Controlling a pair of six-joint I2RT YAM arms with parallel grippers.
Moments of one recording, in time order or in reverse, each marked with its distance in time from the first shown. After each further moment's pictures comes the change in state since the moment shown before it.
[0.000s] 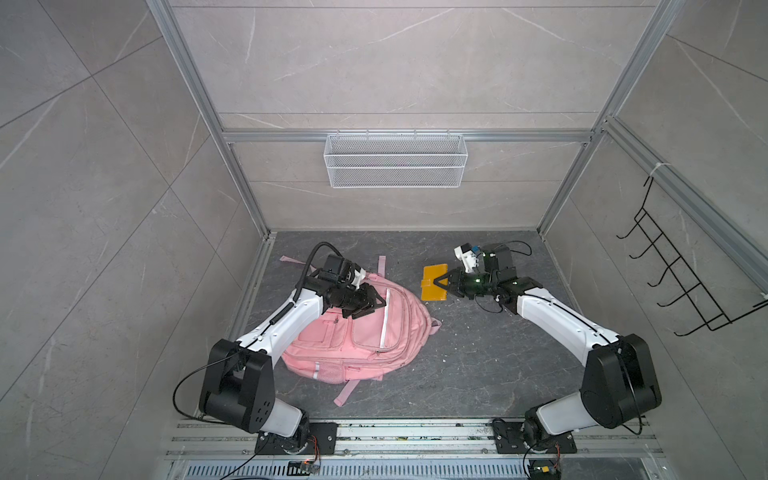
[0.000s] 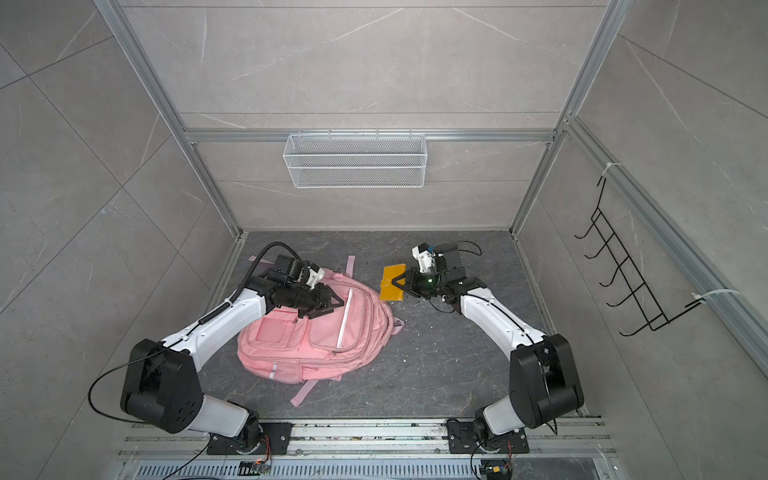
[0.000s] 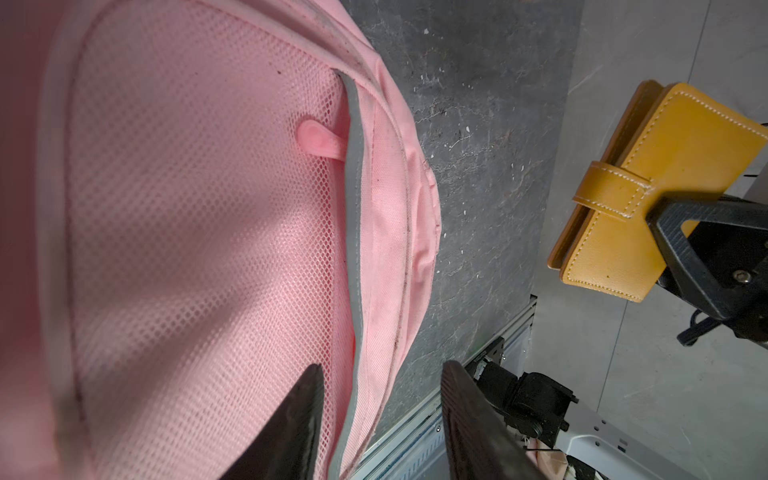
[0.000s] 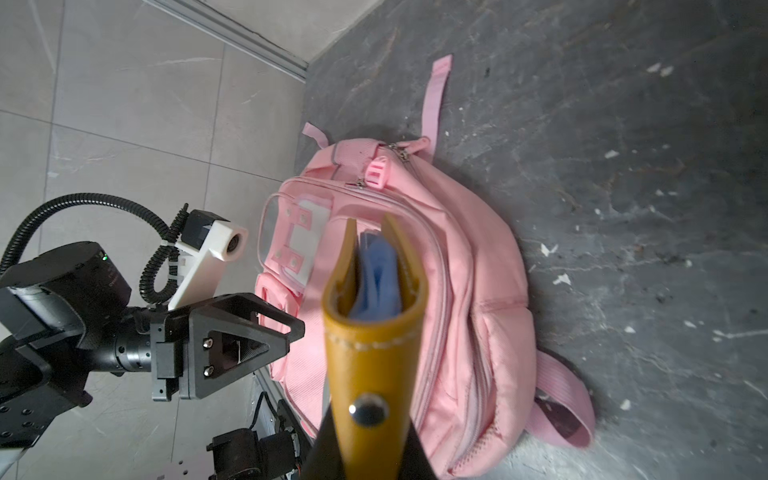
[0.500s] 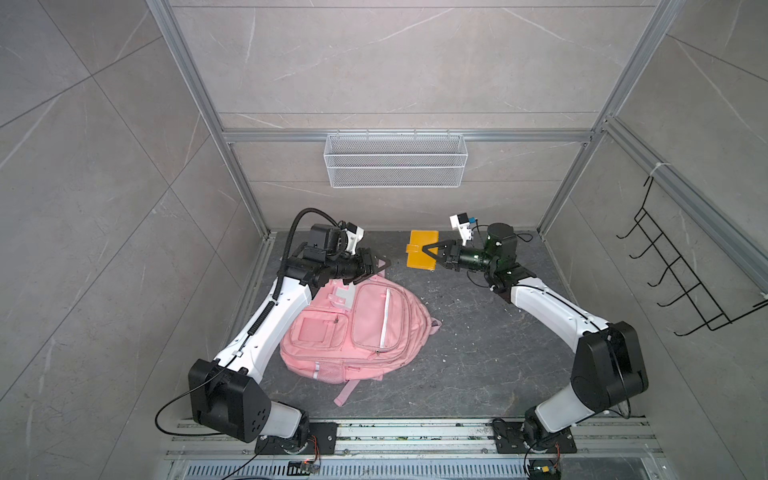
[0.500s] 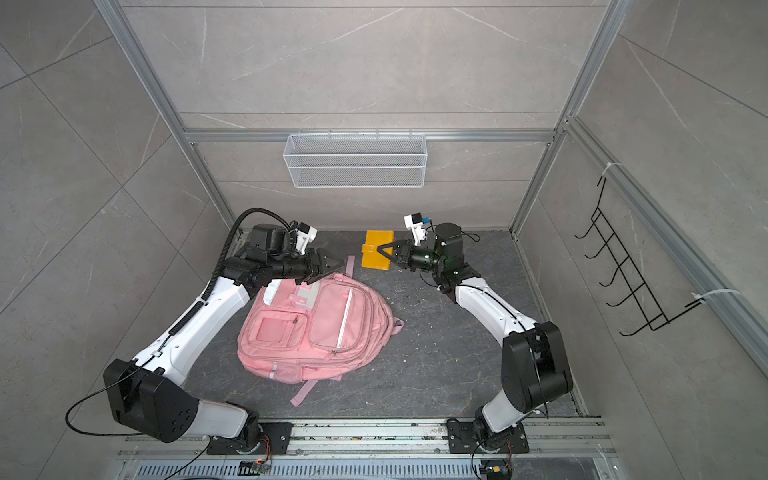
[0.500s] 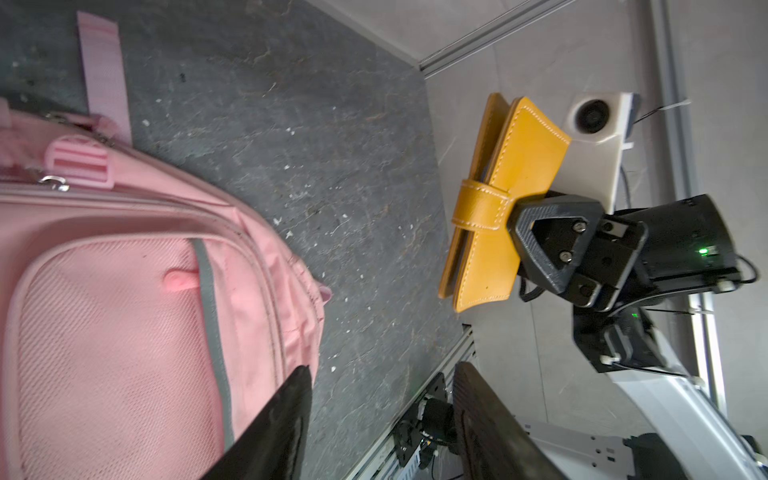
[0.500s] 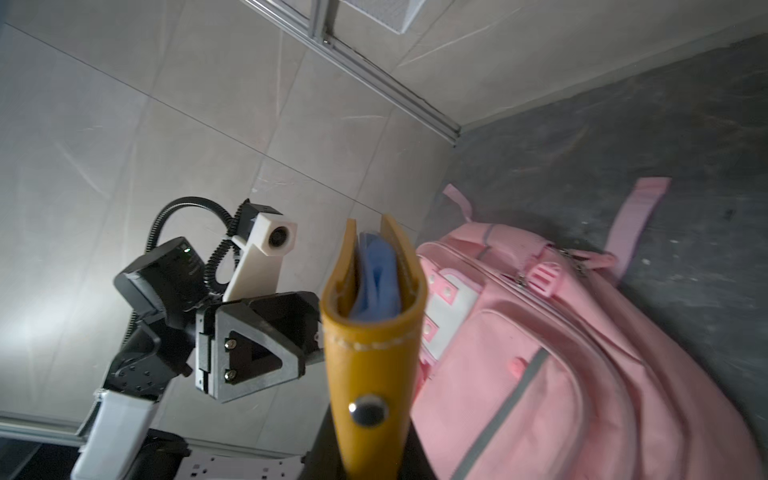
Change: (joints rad) left arm 0.032 -0.077 0.245 -0.006 0.046 -0.013; right arm 0.004 0.074 0.127 0.383 -0.192 0.183
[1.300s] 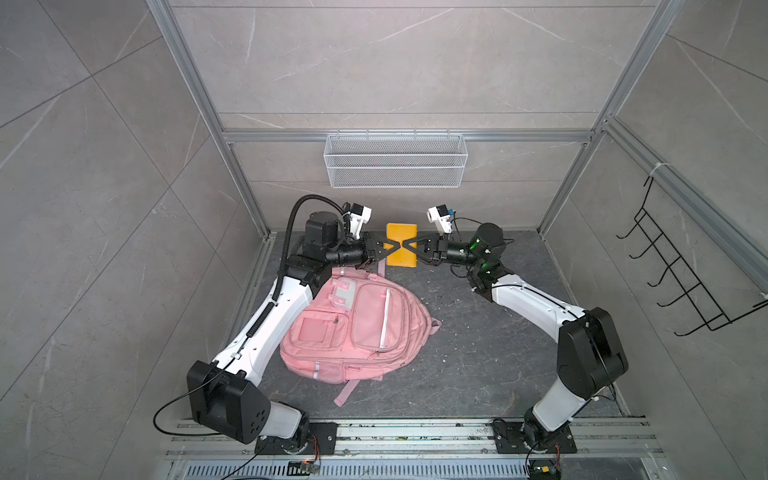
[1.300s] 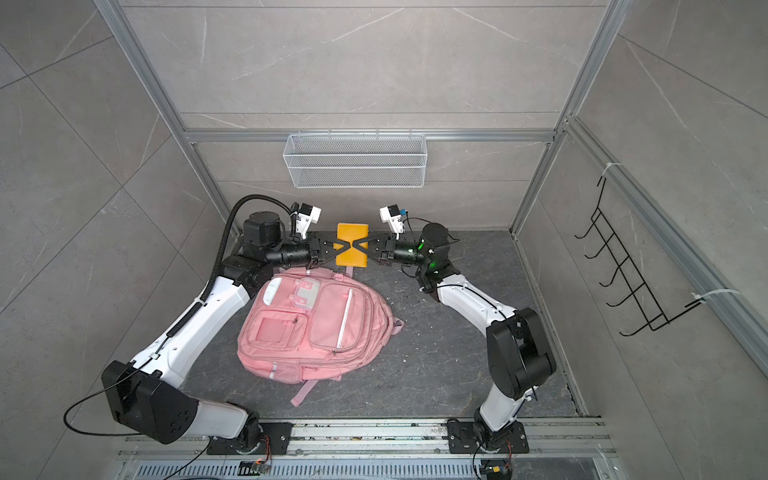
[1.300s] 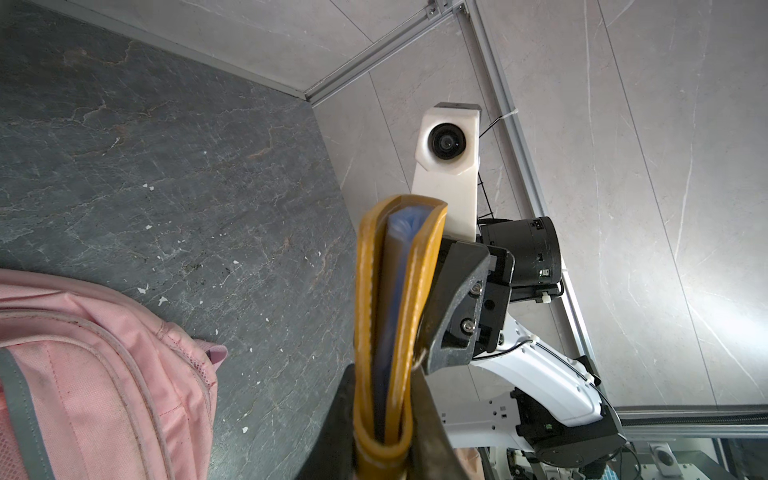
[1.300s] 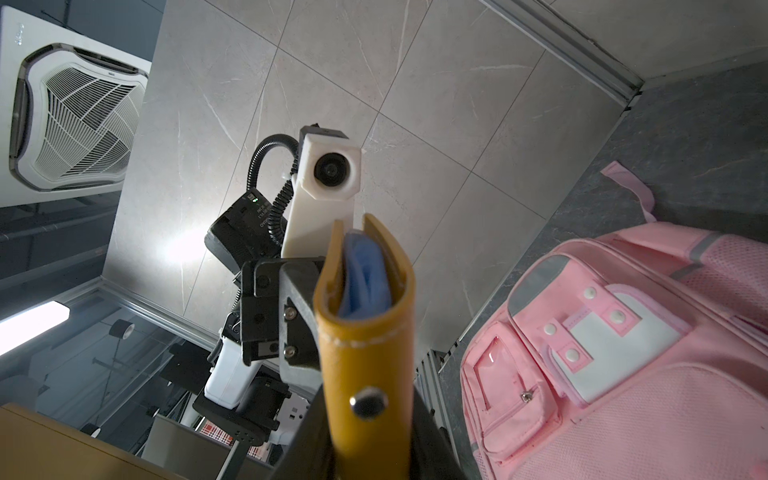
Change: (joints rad) left arm -0.019 -0.003 0.054 0.333 0.192 -0.183; right arm 0.117 0.133 0.075 0.542 -0.185 0.393
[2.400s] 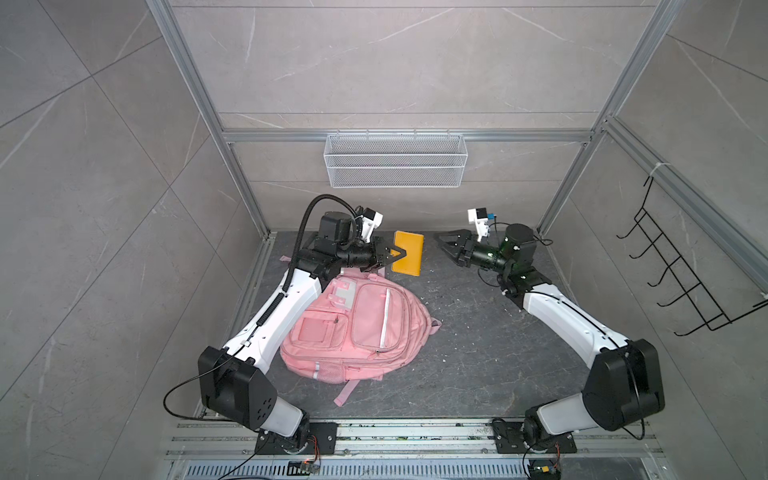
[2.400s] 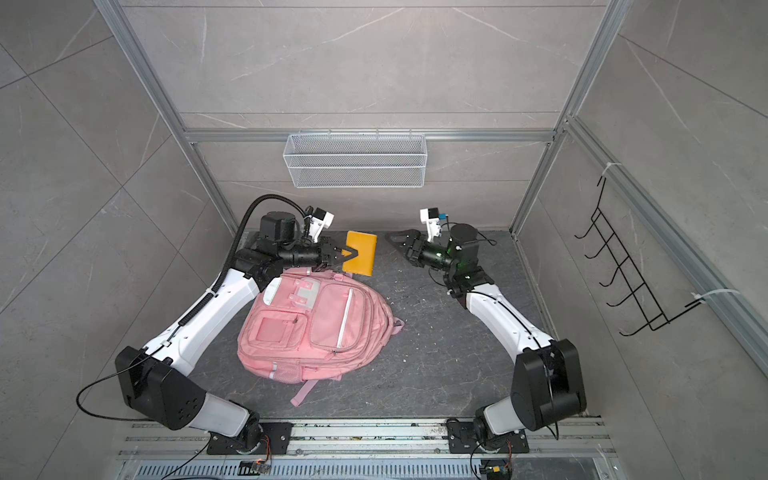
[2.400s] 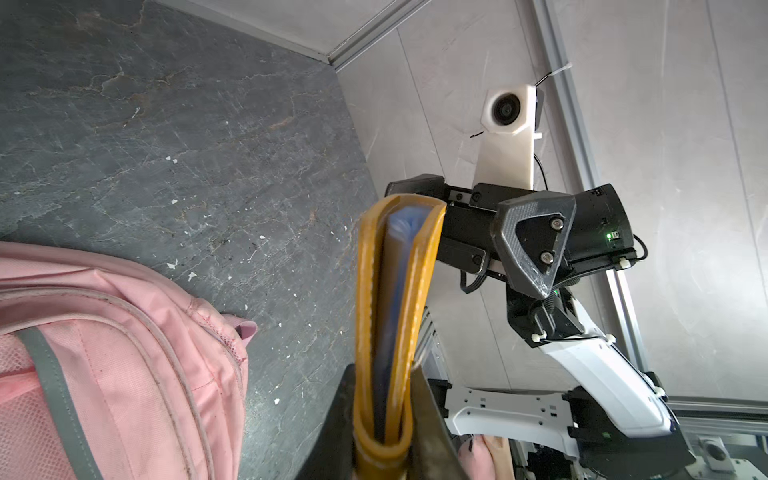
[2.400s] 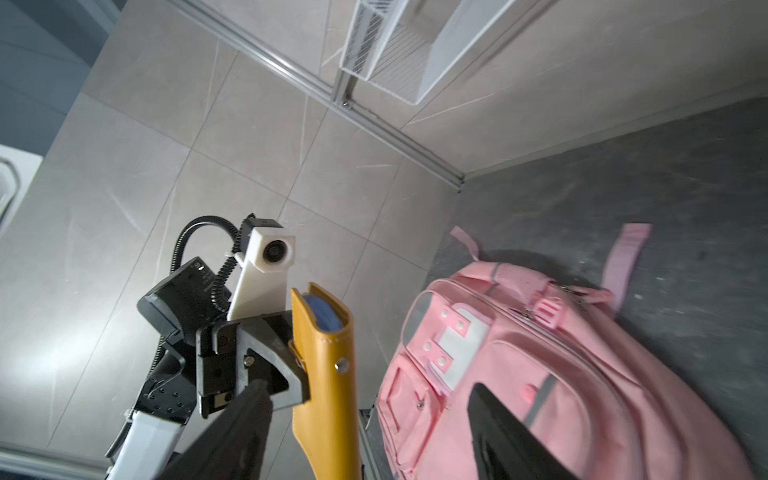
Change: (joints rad) left arm -0.043 0.062 0.073 -0.161 -0.029 0.120; right arm -0.122 -0.190 -0.093 -0.327 0.193 -0.222
